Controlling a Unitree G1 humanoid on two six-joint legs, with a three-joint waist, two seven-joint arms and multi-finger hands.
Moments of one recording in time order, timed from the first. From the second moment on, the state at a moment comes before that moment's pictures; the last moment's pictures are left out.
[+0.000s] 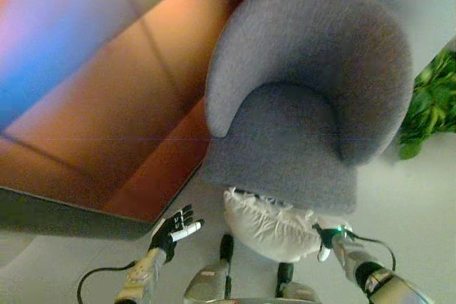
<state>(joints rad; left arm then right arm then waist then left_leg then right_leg) -0.06 0.28 -0.29 0.98 -0.53 -0.38 -0.19 -0.36 -0.42 0.55 1.18 -0.82 0.11 -0.10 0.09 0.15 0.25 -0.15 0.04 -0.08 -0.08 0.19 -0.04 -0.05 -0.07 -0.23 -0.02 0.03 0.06</state>
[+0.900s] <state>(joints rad) -0.22 0.27 -0.38 0.84 -0.74 -0.51 -0.16 -0.73 -0.51 0.62 1.22 -0.78 0.15 -0.06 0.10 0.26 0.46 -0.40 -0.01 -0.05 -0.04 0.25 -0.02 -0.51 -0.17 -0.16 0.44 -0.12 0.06</state>
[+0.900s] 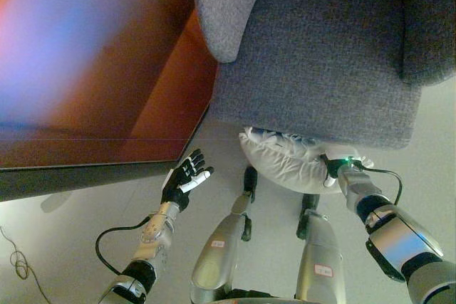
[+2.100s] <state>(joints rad) -0.21 0.26 -0.41 0.79 -0.79 -0.55 -0.16 -0.83 -0.51 0.66 1.23 -0.78 0.18 -0.02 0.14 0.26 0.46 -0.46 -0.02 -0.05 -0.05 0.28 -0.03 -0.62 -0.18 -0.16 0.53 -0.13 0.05</state>
